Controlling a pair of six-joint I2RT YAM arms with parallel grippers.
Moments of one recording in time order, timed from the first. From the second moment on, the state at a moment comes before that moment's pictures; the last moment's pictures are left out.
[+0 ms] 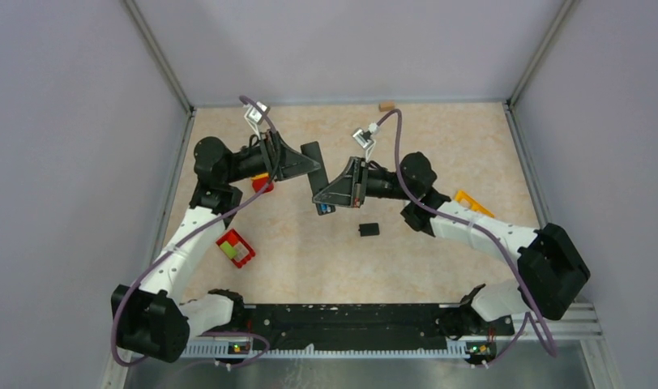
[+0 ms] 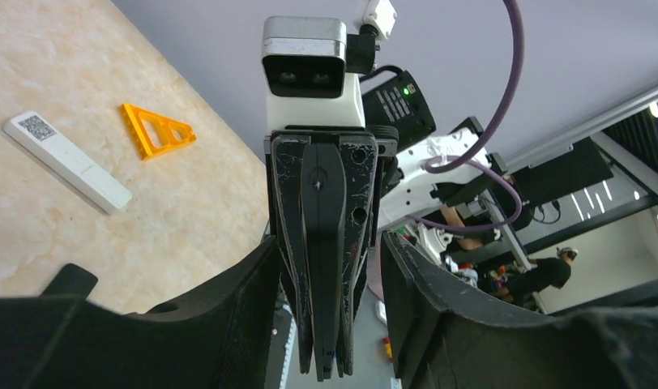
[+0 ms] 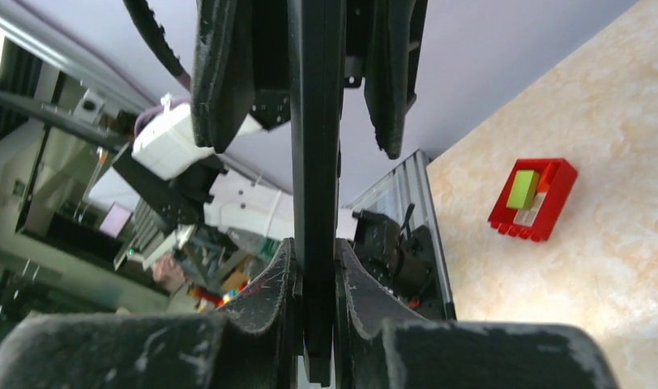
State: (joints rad) left arm -0.25 1.14 0.91 0.52 1.05 -1.17; right arm 0.77 1.39 0.89 0.72 -0.72 1.03
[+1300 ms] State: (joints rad) left arm -0.23 1.10 1.00 -0.24 0.37 -0.64; right arm 0.56 1.26 0.96 -0.06 -0.43 0.29
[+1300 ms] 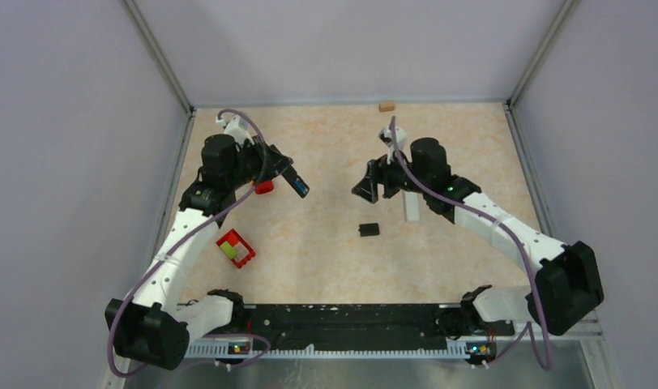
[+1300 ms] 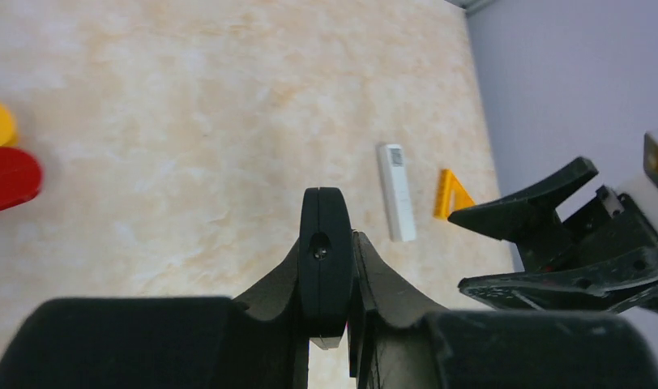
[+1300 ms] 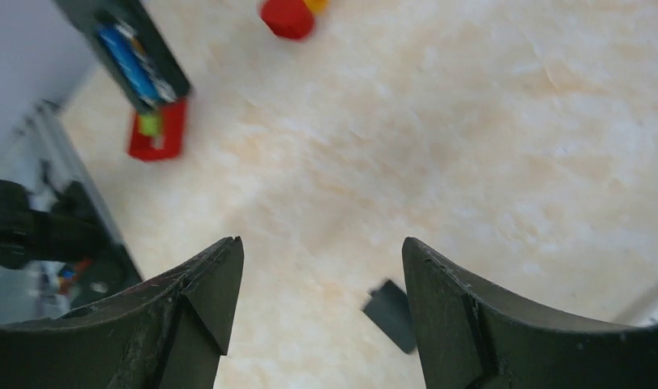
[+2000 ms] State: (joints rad) left arm -0.10 1.06 1.01 -0.41 0.14 -0.64; right arm 0.72 1.67 1.02 -0.43 -0.11 -0.39
